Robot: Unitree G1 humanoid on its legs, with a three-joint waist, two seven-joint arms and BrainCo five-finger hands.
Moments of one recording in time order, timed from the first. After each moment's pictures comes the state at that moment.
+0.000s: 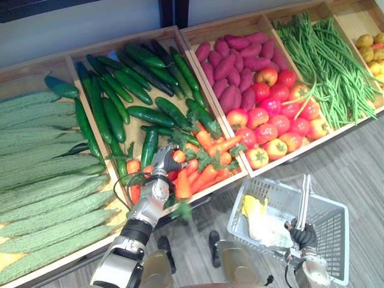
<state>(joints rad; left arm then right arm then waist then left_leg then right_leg) -0.38 0.15 -0.17 0.52 0.72 0.02 0.21 0.28 -0.06 -0.29 0.29 0.15 -0.13 -0.08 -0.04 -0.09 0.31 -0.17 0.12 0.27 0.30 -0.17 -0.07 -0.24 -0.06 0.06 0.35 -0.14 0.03</state>
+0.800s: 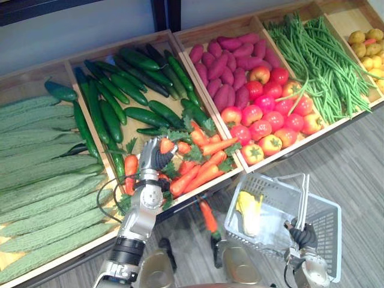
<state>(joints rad) -0.16 0.12 -0.10 -0.05 0.64 -0.05 0.33 0.28 -0.05 -0.31 0.28 0.15 -0.13 -0.07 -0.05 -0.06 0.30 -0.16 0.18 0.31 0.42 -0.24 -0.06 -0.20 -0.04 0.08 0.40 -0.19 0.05</state>
